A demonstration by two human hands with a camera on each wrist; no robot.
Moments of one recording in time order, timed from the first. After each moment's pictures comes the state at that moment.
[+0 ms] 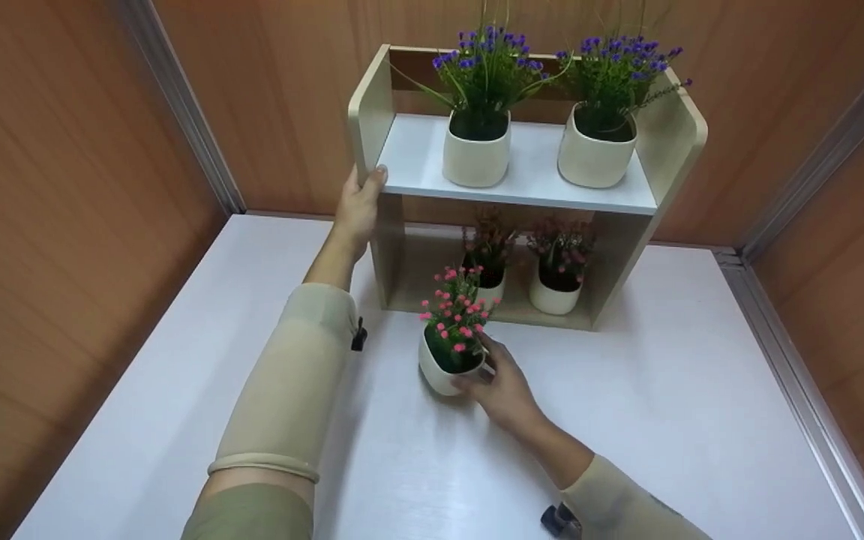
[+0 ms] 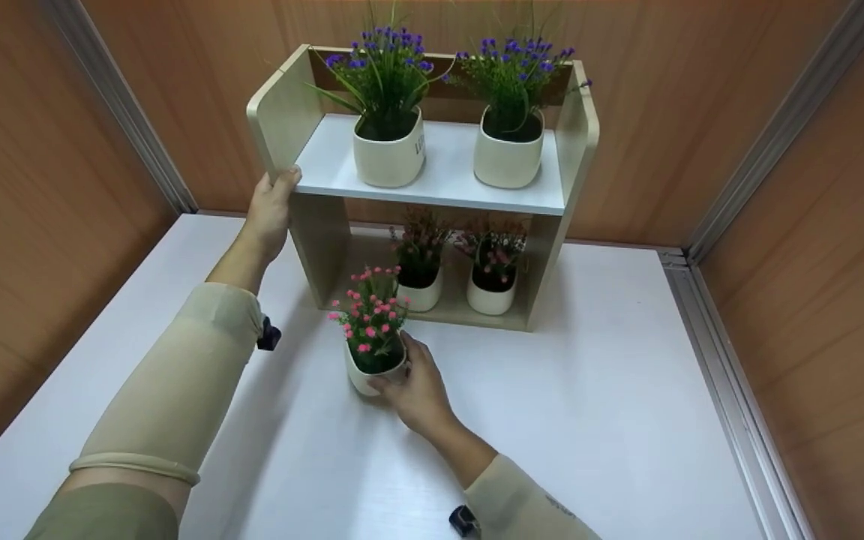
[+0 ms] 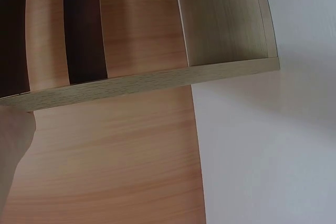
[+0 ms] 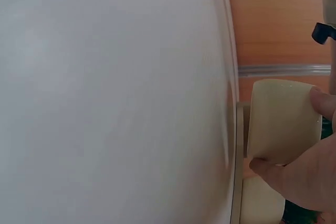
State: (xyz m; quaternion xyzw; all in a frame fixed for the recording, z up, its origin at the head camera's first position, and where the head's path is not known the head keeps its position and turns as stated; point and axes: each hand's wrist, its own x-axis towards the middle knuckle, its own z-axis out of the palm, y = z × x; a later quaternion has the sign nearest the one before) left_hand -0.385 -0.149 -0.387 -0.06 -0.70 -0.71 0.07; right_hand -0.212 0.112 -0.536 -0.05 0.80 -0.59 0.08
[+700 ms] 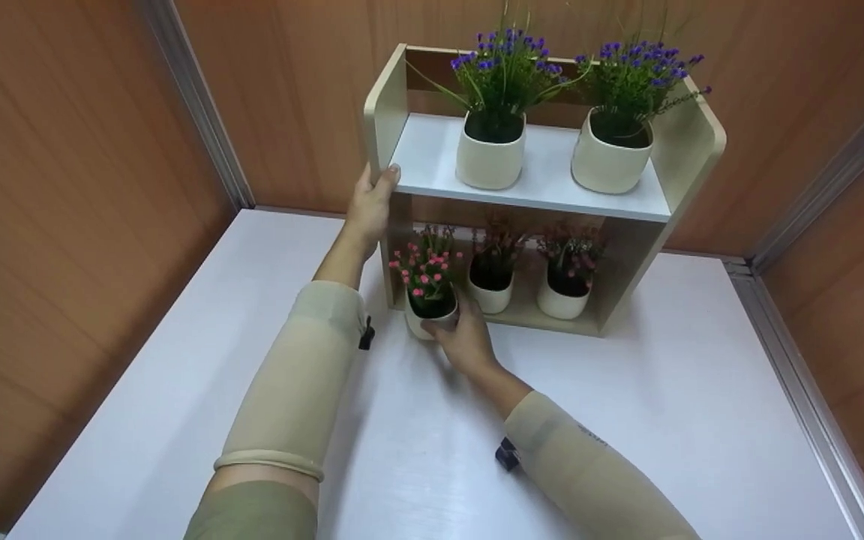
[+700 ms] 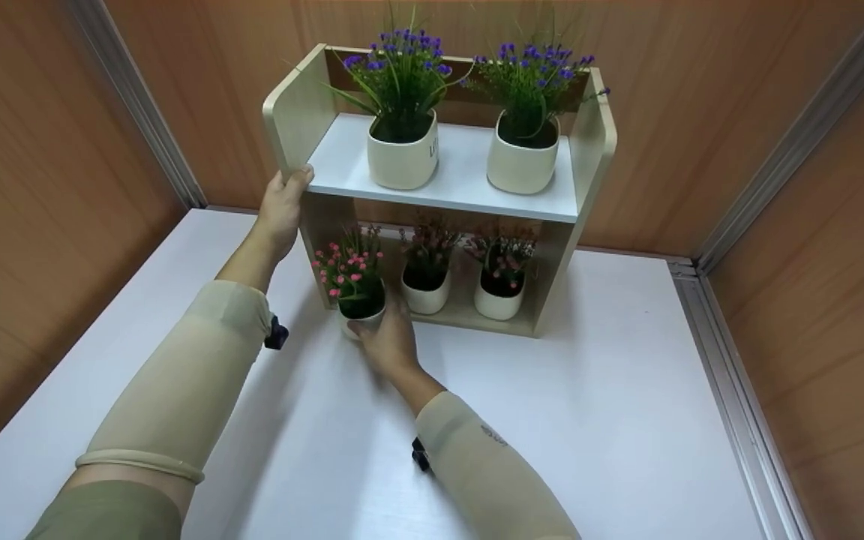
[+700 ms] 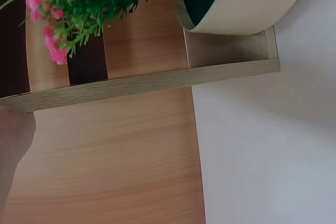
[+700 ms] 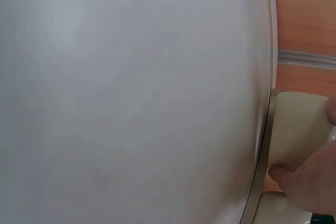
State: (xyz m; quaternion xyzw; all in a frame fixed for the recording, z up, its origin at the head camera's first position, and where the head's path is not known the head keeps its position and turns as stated) left_hand -0.384 -0.148 -0.387 -0.05 -0.70 -0.71 0.07; right_hand -0.301 0.044 -0.544 -0.09 0.85 -0.52 -0.02
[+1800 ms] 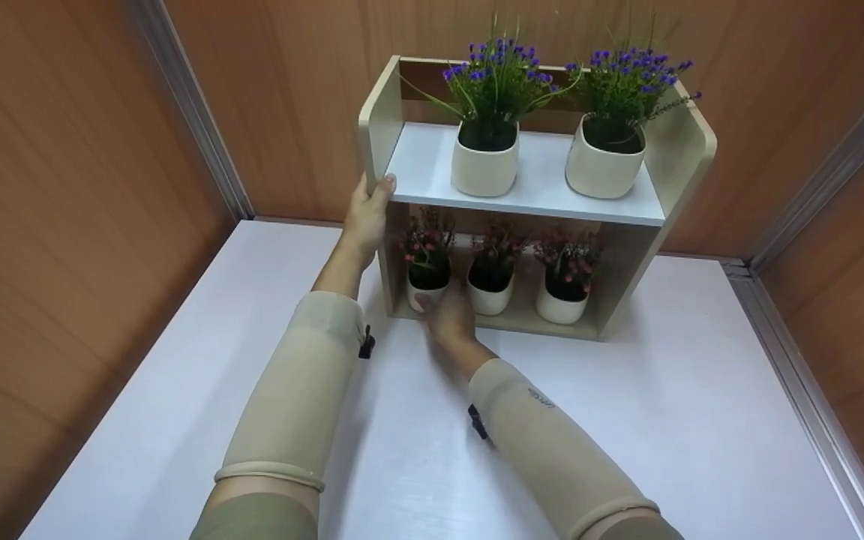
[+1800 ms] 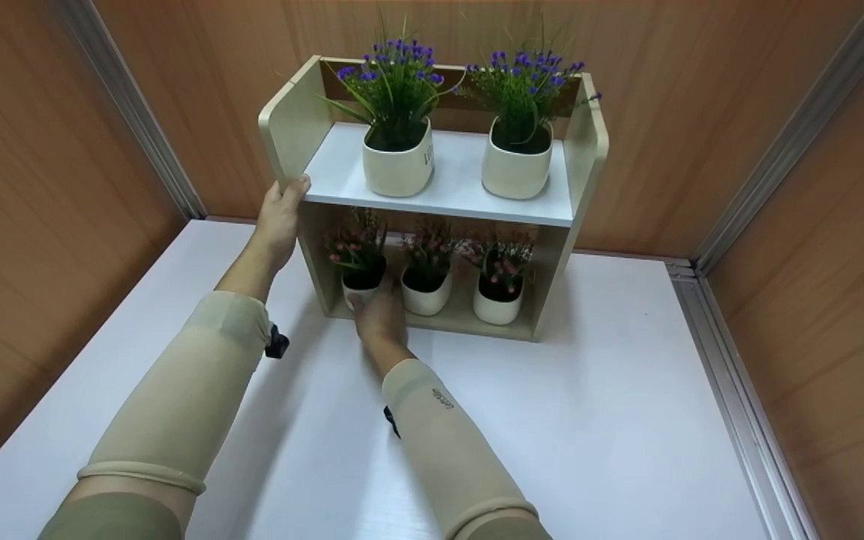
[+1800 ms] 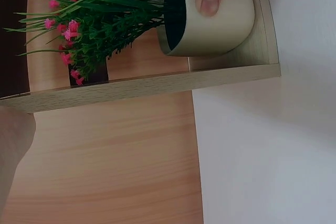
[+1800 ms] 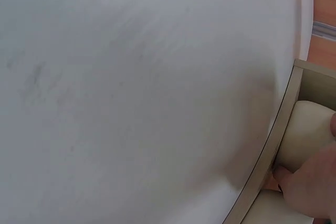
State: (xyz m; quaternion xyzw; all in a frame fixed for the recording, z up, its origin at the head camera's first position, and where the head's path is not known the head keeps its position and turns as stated) left_hand -0.383 -0.147 -0.387 -0.05 -0.70 -0.71 0.07; right_hand -0.360 0.012 -0.557 0.00 0.89 -0.44 -0.06
